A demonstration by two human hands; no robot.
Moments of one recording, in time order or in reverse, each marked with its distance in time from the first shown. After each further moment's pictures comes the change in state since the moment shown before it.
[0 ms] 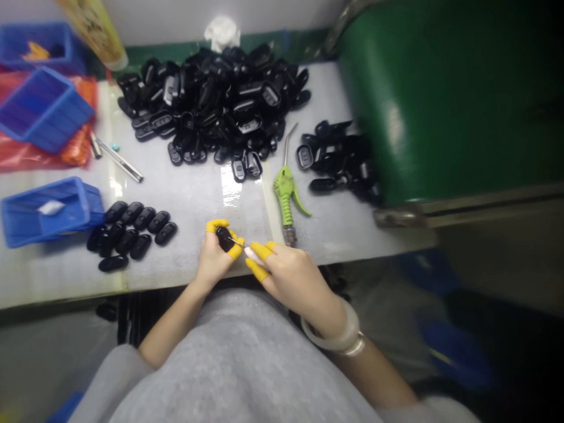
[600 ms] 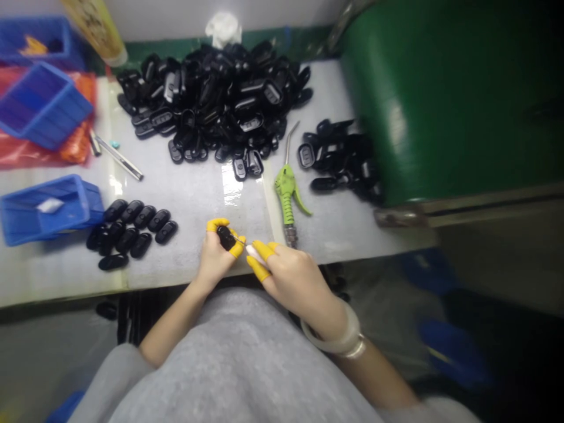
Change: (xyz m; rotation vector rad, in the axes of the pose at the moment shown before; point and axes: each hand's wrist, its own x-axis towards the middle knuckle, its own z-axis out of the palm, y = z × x) left_hand -0.001 -0.003 0.000 0.059 0.021 0.029; right_hand -0.002 -0.002 0.002 -0.021 0.072 0.013
